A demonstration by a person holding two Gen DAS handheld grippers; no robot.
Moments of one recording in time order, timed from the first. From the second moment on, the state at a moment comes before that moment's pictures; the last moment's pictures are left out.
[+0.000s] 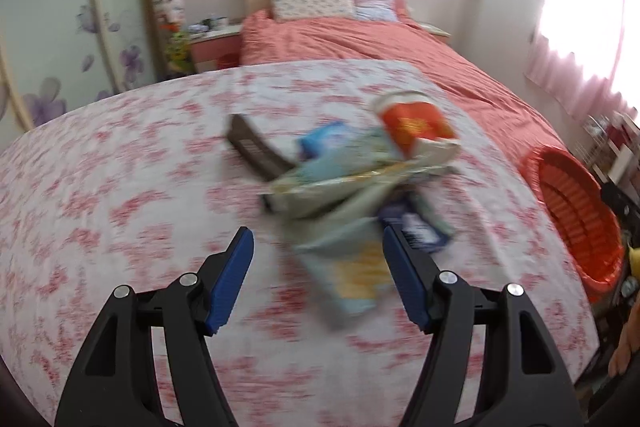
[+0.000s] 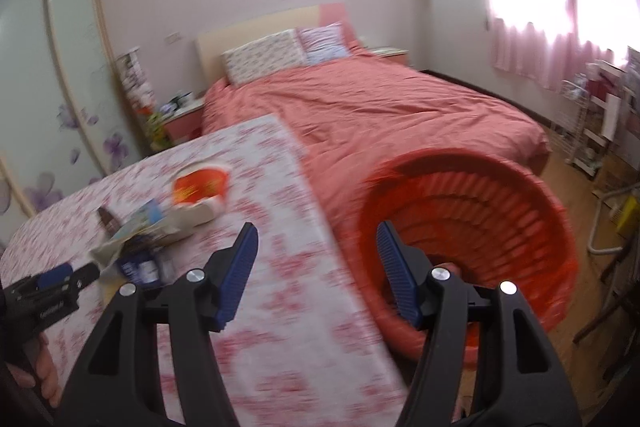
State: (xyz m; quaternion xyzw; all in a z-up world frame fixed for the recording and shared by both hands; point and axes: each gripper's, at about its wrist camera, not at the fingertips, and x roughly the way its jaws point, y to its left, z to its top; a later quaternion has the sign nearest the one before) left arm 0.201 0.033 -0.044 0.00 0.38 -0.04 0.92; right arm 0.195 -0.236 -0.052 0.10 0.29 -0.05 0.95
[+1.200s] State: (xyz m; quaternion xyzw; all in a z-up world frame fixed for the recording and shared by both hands) left arm 0.185 0.168 -0.065 -0.09 0.39 0.04 0.92; right arm 0.247 -0.088 -0.097 0.10 0.40 -0.07 0.91
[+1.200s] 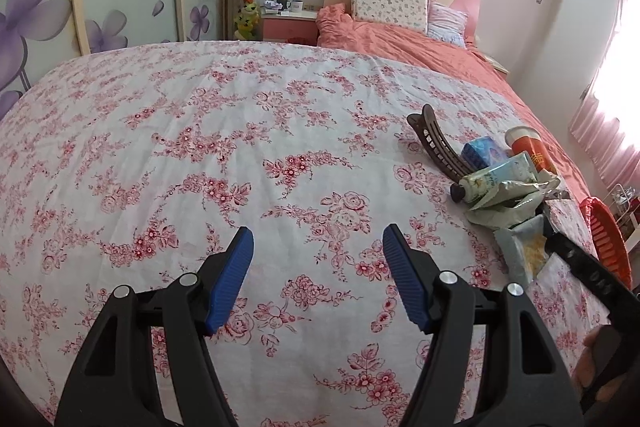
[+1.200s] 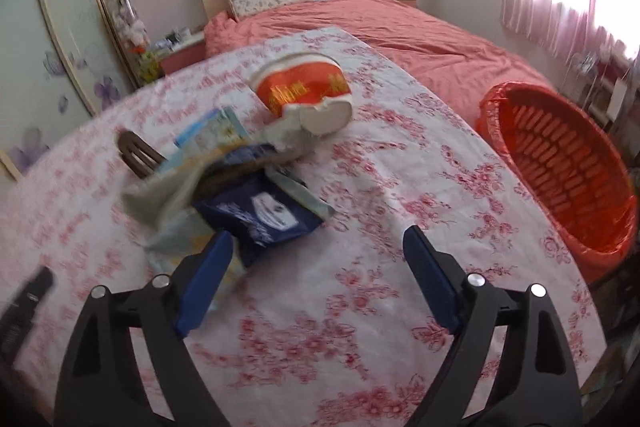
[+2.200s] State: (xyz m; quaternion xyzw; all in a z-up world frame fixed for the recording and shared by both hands) left arm 0.193 0.127 -0.064 -0.07 0.40 -0.02 0.91; right arm 0.271 -0.132 -0.112 0.10 0.43 -0.06 0.90
